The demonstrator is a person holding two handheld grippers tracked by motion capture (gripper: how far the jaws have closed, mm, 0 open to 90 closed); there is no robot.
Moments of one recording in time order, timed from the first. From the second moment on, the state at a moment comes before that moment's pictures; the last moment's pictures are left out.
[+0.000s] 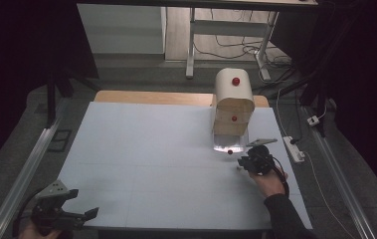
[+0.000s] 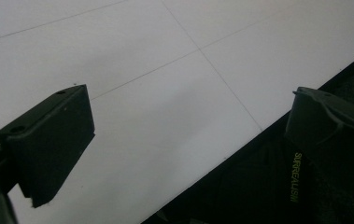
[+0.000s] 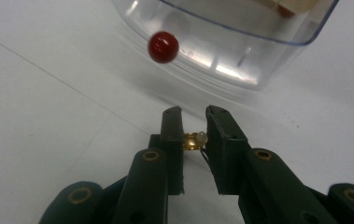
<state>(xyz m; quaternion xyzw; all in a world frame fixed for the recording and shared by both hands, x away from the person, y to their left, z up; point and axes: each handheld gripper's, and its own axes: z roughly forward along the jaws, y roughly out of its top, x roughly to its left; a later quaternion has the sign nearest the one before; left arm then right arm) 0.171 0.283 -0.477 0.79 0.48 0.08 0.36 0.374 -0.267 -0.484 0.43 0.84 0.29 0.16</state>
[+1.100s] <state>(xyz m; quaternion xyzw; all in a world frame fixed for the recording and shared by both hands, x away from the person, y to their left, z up) 0.172 0.284 -0.478 0.79 0.49 0.08 0.36 0.372 -0.260 -0.447 0.40 0.82 0.37 0.17</state>
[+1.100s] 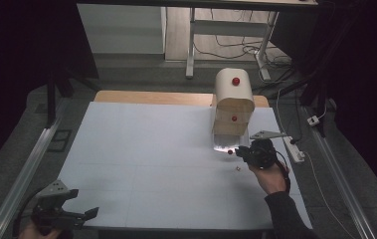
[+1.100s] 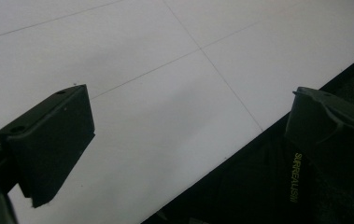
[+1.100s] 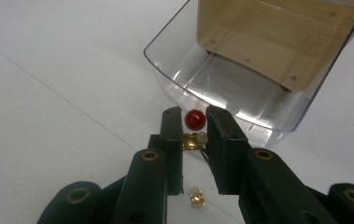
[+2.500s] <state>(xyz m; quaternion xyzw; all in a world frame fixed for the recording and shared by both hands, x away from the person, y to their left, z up) 0.173 0.283 -0.478 0.79 0.49 0.08 0.36 0.393 -0.263 -0.454 0.44 0.81 0.35 0.18</state>
